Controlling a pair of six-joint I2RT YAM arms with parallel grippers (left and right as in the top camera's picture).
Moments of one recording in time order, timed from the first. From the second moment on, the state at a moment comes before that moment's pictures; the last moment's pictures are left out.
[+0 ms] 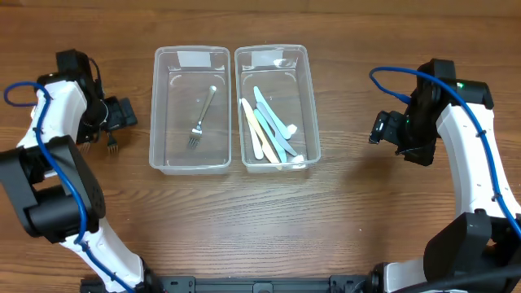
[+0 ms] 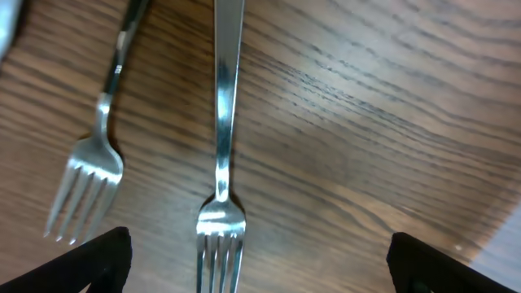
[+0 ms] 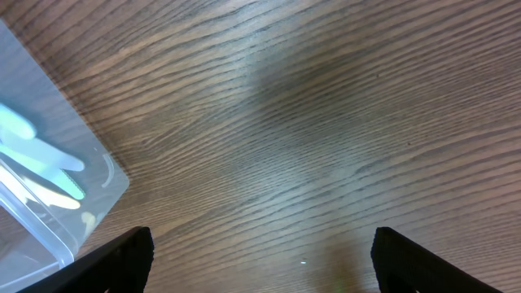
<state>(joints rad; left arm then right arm) 0.30 1.99 1.45 -0.91 -0.01 -0.15 -0.12 1.65 1.41 -1.32 -0.09 0.28</state>
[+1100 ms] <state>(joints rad) 0.30 2.09 1.45 -0.83 -0.02 -0.13 -0.12 1.65 1.41 -1.31 -0.09 0.28</state>
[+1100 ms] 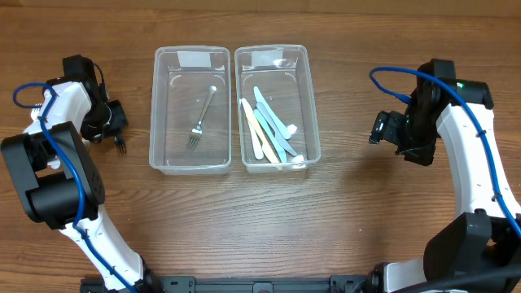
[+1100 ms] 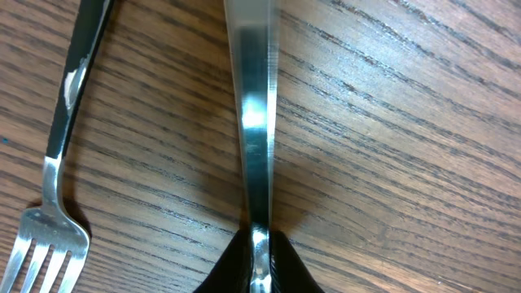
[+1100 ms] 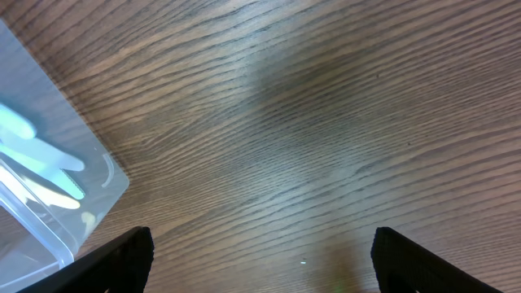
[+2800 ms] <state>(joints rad) -0.19 2.05 1.85 -1.30 -0.08 -0.23 -0.12 1.65 1.41 -1.33 -0.10 0.28</state>
